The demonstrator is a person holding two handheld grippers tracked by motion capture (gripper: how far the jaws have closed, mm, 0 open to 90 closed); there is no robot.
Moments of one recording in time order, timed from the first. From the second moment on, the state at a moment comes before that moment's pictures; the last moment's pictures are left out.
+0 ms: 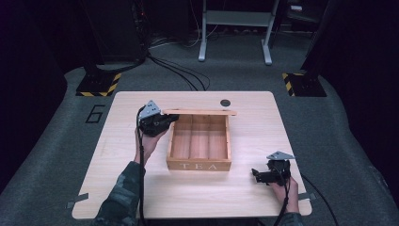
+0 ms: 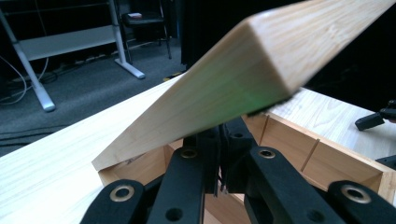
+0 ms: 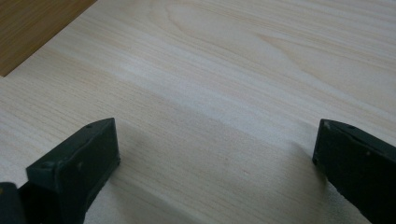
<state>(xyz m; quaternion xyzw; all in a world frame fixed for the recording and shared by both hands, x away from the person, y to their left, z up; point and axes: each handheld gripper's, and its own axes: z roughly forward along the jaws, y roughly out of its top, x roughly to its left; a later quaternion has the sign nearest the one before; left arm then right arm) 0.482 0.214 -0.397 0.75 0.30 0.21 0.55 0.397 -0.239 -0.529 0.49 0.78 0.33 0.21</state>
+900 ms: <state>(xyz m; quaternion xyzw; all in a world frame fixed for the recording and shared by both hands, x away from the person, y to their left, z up) 0.497 0.212 -0.385 0.75 0.30 0.21 0.54 0.397 -0.240 -0.529 0.48 0.78 0.33 0.20</state>
